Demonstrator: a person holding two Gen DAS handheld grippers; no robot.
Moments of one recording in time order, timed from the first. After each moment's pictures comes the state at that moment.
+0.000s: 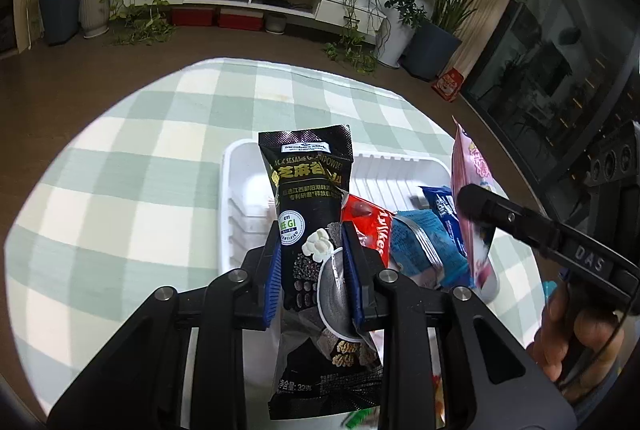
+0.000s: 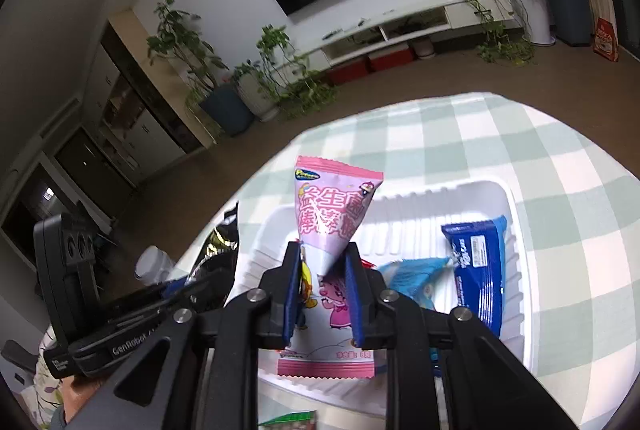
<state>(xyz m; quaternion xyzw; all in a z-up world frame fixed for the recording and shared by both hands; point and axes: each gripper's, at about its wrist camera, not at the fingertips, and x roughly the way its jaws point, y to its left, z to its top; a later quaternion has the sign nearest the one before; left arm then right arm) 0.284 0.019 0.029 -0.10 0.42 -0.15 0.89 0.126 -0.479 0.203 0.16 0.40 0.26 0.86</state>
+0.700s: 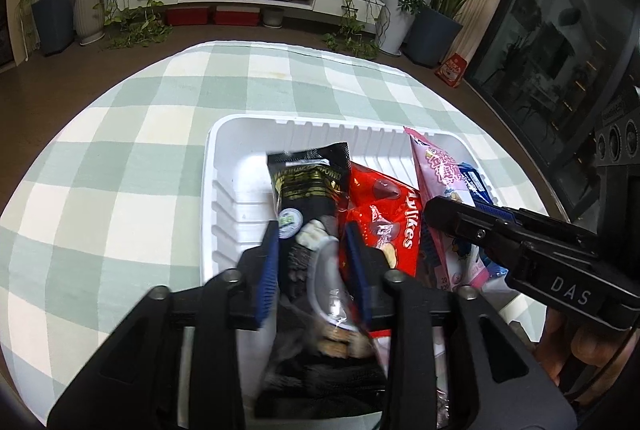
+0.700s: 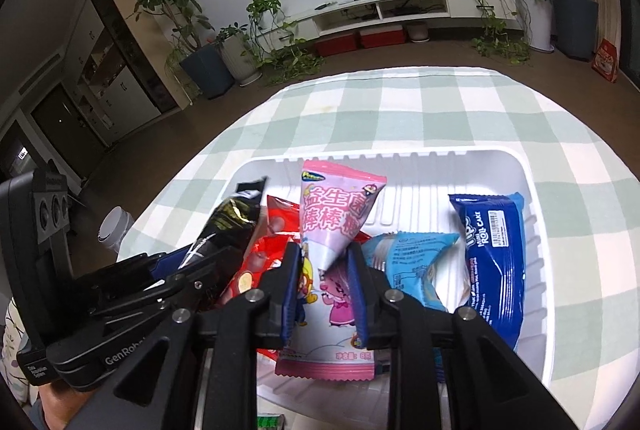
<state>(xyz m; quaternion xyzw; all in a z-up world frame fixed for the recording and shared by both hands) 0.300 0.006 -0.014 -0.07 0.43 -0.14 0.89 0.127 -0.447 0.170 0.09 0.44 0.23 0.86</state>
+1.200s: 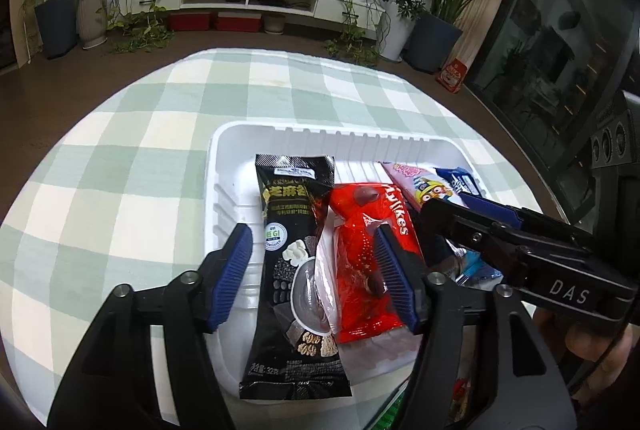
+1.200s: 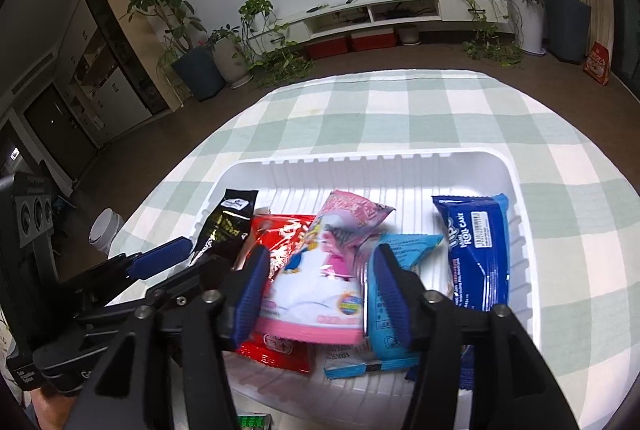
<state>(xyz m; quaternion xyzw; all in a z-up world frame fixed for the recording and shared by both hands) 0.291 0.008 -0.003 -0.07 0.41 -0.14 0.90 0.126 -0.453 0.173 0.08 0.44 0.22 0.87</state>
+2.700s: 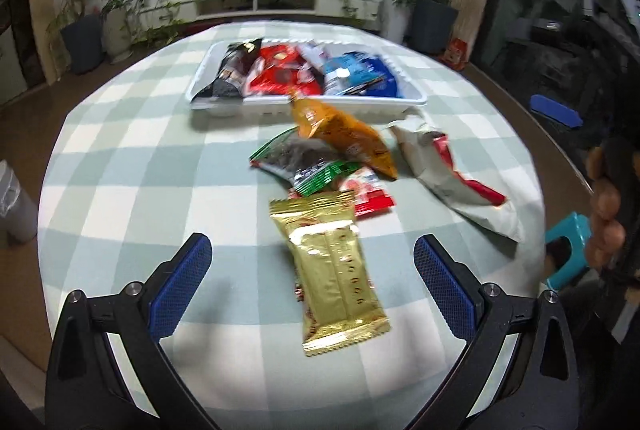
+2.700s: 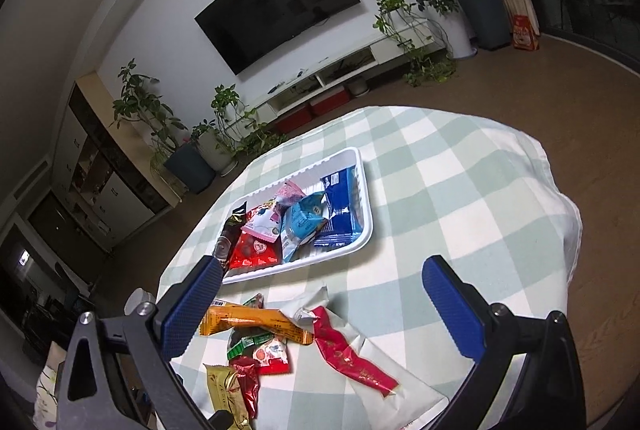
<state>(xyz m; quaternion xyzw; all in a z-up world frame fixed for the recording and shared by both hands) 0.021 -0.072 -0.016 -0.01 0.40 -0.09 0.91 -0.048 -0.596 0.217 0.23 0.33 0.15 0.90</state>
